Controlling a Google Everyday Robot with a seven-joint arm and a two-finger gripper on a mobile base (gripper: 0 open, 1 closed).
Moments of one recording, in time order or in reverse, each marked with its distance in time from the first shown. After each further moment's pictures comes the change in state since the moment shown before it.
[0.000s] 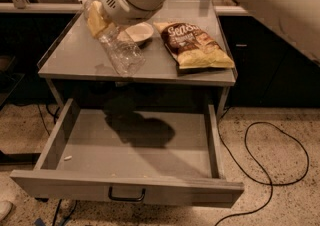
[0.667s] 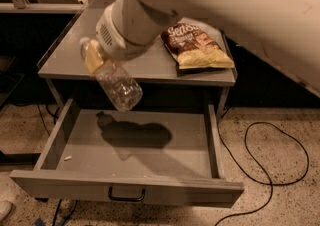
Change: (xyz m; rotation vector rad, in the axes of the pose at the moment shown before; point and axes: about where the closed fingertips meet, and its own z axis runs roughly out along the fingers) arm 0.062 0.027 0.027 -0.086 0.149 0.023
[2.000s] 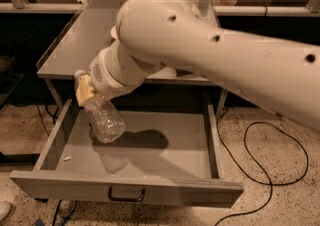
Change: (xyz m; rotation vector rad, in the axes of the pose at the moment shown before) arm 0.048 0.025 0.062 -0.105 0.038 0.160
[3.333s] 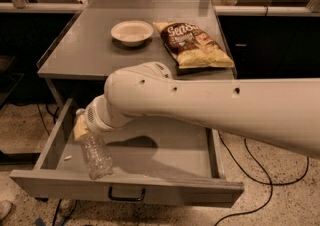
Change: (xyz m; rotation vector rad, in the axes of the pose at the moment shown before) arm 0.064 -0.009 0.109 -0.027 0.065 0.173
